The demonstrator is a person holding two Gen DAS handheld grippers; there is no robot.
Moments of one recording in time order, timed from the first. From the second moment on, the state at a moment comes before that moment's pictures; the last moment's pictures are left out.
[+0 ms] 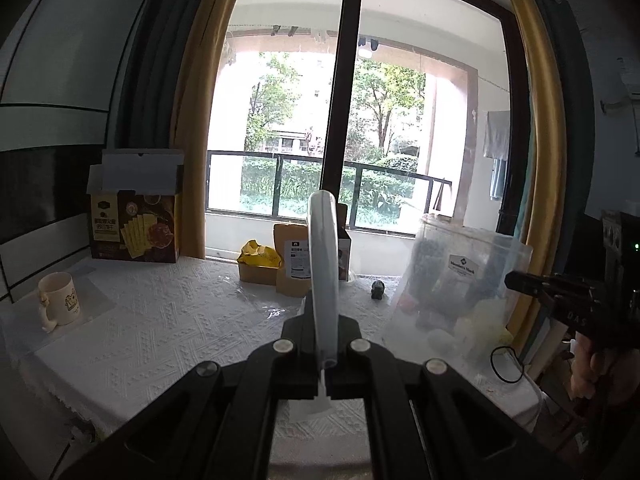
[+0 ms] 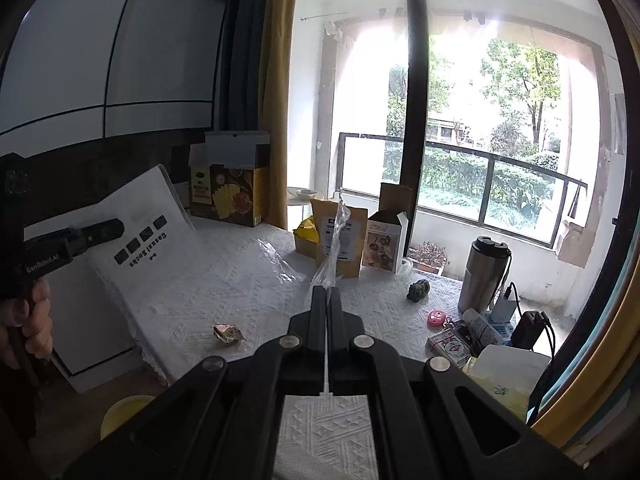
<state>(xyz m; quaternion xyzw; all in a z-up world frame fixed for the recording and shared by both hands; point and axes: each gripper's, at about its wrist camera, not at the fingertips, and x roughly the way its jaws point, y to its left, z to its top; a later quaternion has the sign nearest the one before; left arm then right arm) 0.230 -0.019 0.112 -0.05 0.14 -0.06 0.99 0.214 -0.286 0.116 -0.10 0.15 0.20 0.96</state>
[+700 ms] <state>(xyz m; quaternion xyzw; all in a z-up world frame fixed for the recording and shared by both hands) 0.138 0.028 0.083 -0.06 0.14 -0.03 0.99 0.136 -0.218 0.105 -0.12 0.14 0.28 0.94</state>
